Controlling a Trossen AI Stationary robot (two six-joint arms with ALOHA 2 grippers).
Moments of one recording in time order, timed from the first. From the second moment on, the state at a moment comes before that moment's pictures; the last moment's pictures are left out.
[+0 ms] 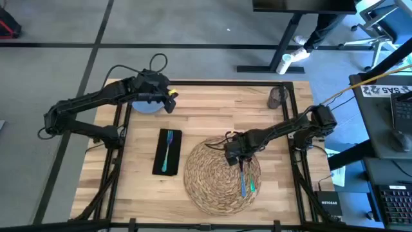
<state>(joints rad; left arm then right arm) 0.41 1.15 1.12 -0.59 -0.10 -0.25 0.22 1.72 1.05 -0.89 -0.04 1.35</state>
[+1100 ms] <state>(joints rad) 0.41 1.15 1.12 -0.59 -0.11 -0.25 0.13 1.73 1.05 -0.55 0.03 0.98</state>
